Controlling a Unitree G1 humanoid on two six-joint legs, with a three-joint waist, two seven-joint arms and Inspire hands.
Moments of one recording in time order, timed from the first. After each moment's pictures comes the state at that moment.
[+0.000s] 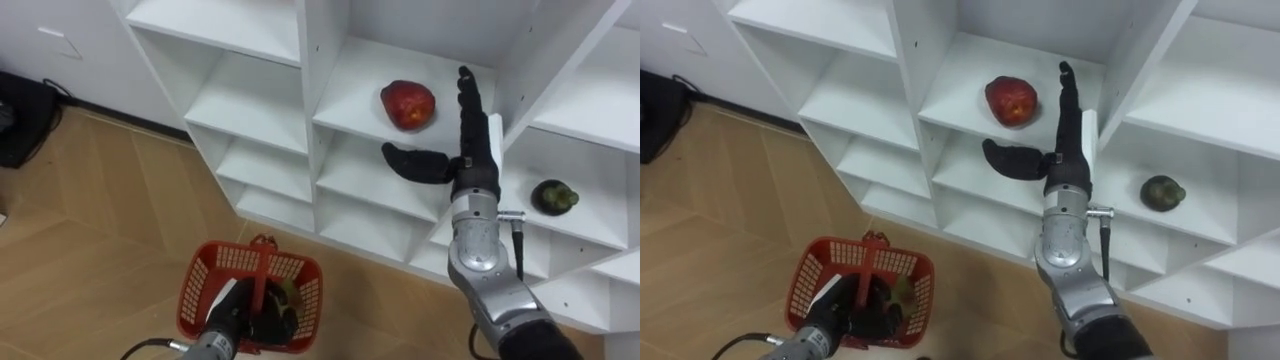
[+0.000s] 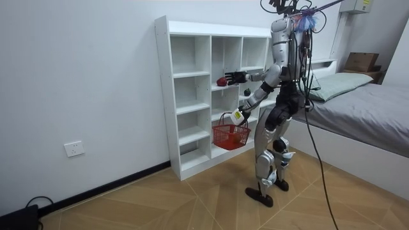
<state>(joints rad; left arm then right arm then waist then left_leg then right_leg) 0.01 0.17 -0.27 0.78 -0.09 -0.13 -0.04 -0.29 -0.22 0.28 0.57 0.06 -0.31 -0.51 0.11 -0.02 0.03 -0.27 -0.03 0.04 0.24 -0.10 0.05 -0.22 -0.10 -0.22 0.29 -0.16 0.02</state>
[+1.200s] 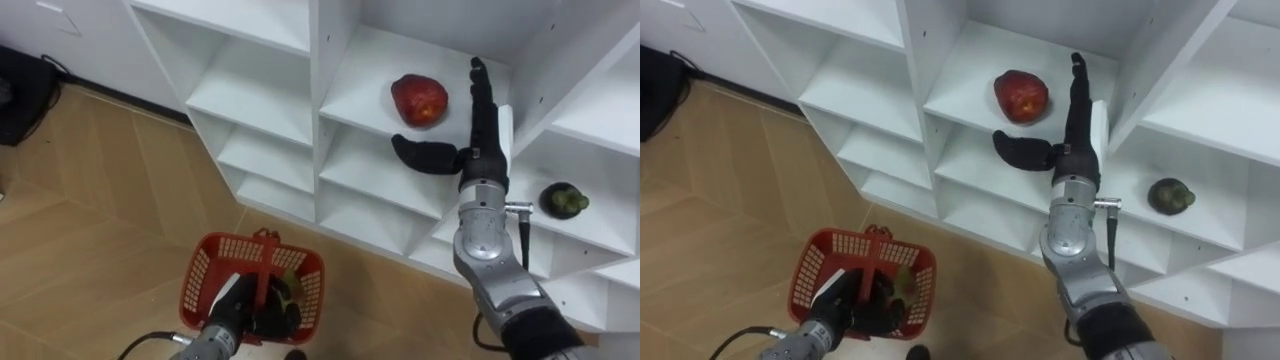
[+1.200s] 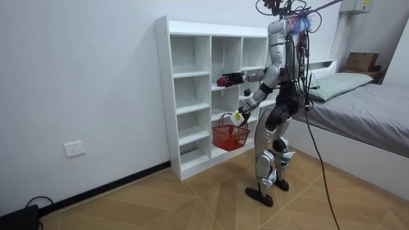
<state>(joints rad) -0.02 0.17 -0.28 0.78 -0.08 -0.13 -0.06 -0.38 -0.22 0.25 0.67 0.03 -0.31 -0.51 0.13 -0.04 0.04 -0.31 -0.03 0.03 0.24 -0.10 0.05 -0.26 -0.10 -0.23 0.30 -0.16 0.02</state>
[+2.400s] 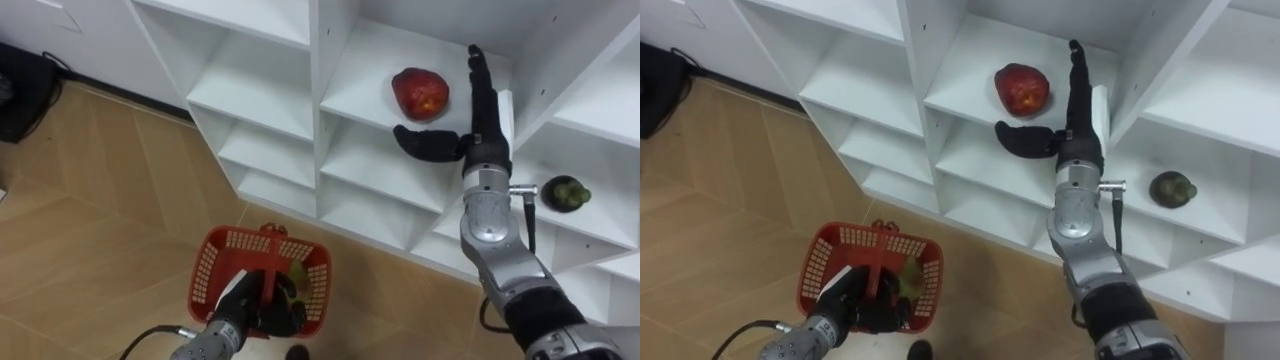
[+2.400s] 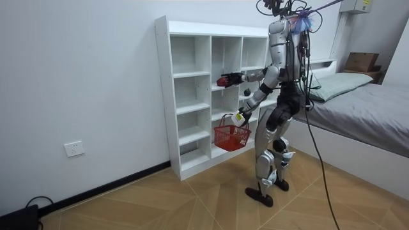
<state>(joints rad) -0.04 0.16 -0.28 0.81 -0.08 -0.12 -0.09 -0.44 -0.23 0.21 0.73 0.01 -0.31 -0.43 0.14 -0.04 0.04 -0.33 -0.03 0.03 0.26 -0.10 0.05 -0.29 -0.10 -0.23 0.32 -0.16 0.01</state>
